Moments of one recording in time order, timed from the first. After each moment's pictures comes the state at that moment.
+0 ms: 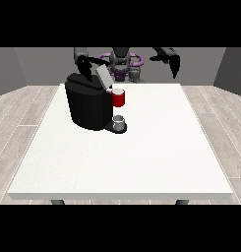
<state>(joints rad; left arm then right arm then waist) -0.30 0.05 0.19 -1.32 0.00 -0.24 -0.07 -0.55 -0.18 -0.10 -1.12 -0.03 0.06 -0.04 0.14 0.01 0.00</state>
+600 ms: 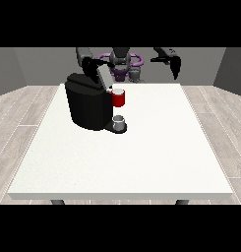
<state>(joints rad) -0.26 0.08 0.17 -1.37 0.02 -0.22 -0.08 -0.64 -0.15 -0.08 -1.06 0.01 0.05 -0.08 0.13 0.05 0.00</state>
